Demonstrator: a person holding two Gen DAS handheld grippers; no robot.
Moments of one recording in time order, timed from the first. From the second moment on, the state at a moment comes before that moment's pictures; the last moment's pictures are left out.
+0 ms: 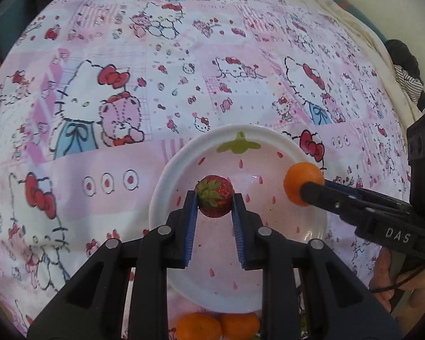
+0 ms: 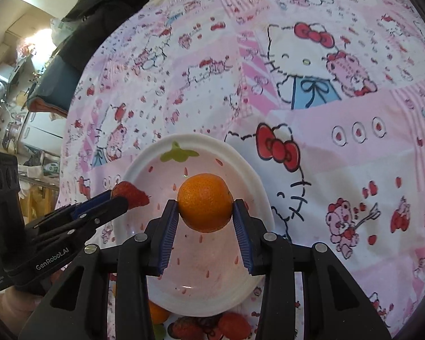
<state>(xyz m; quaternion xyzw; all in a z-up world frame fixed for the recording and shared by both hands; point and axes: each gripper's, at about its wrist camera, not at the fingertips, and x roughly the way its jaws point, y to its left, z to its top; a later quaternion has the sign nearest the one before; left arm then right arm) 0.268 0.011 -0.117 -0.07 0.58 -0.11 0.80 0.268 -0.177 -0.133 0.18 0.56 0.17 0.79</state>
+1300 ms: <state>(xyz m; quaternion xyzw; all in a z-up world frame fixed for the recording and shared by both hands) 0.253 0.028 -0.077 -0.04 0.48 -0.08 0.87 0.256 -0.193 -0.089 0.20 0.50 0.17 0.82</state>
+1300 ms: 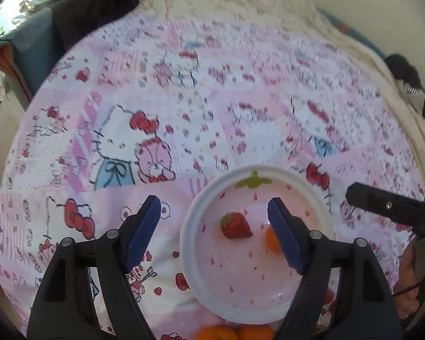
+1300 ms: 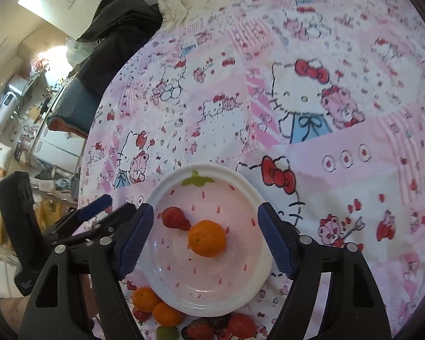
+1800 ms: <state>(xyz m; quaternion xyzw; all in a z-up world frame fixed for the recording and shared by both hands) 0.186 0.040 -0.019 -0.02 0.40 -0.05 0.91 0.181 -0.193 -0.031 0.16 0.41 0.15 0.89</state>
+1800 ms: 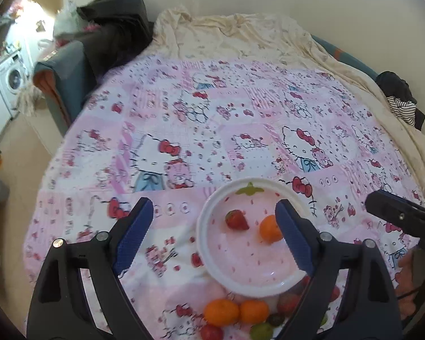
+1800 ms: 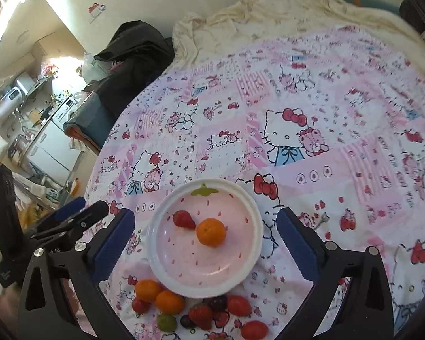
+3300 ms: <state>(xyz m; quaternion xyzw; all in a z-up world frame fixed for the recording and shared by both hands) 0.074 0.054 -0.035 -0.02 0.40 -0.04 0.91 0.077 -0.248 -0.093 0.24 0.51 0.05 0.82</state>
